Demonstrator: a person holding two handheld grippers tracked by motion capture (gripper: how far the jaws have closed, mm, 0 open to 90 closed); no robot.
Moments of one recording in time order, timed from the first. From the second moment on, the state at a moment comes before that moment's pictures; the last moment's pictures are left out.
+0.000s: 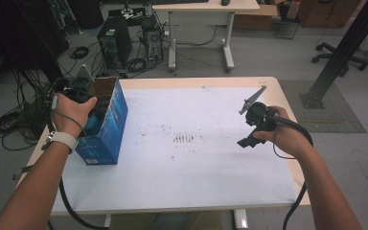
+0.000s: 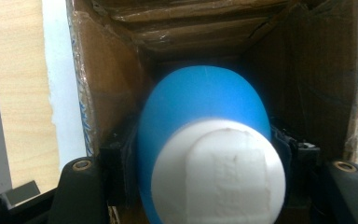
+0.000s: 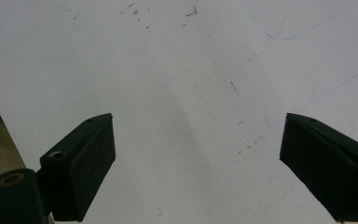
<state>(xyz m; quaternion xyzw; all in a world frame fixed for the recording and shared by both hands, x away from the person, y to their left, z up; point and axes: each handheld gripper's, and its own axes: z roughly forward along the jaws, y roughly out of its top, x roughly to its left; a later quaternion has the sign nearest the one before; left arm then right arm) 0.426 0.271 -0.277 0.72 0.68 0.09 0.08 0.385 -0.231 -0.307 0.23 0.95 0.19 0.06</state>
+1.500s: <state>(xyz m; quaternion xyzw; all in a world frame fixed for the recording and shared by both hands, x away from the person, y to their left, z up) 0.428 0.275 -0.277 0.73 0.68 0.07 0.08 0.382 -0.234 -0.312 0.23 0.95 0.19 0.05</state>
